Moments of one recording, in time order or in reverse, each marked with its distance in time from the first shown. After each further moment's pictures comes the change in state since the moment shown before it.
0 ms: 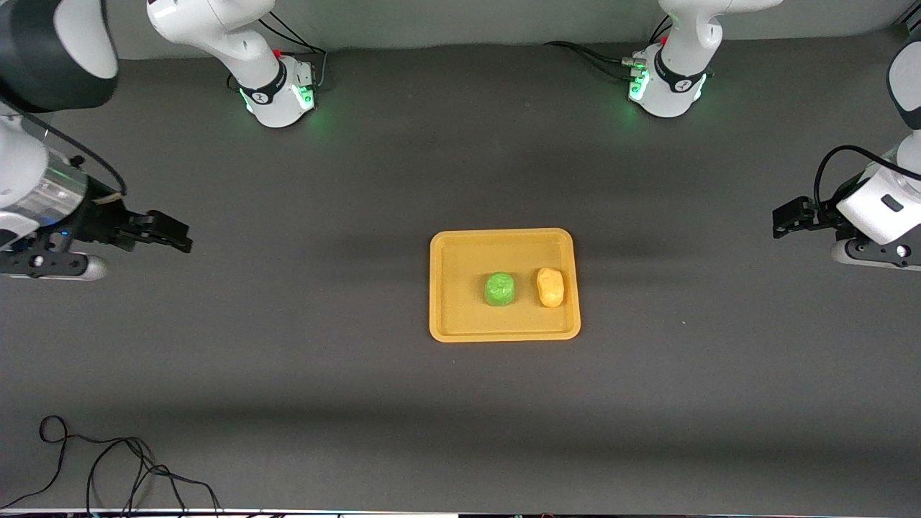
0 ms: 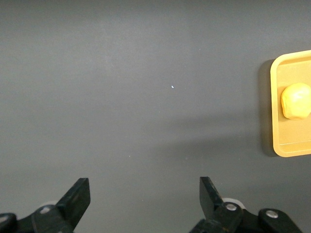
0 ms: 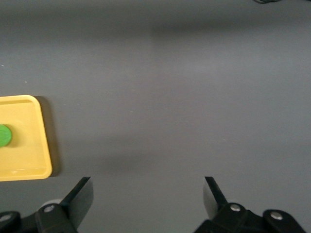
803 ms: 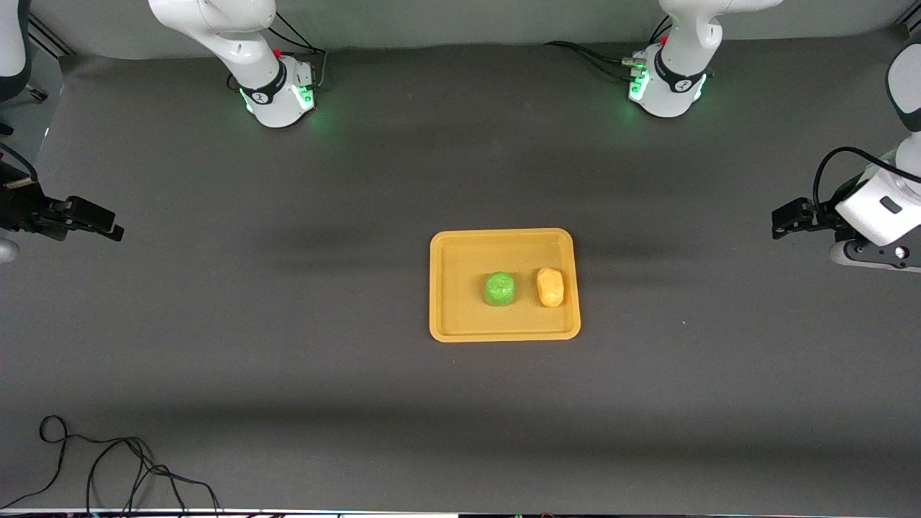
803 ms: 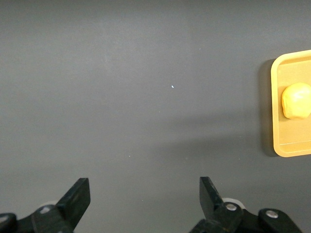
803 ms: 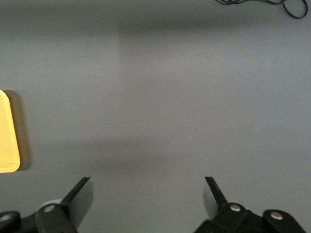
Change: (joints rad) left arm 0.000 0.004 0.001 0.001 0.000 0.001 0.000; right arm -0.379 -0.067 0.266 -0.058 -0.047 0.002 -0.146
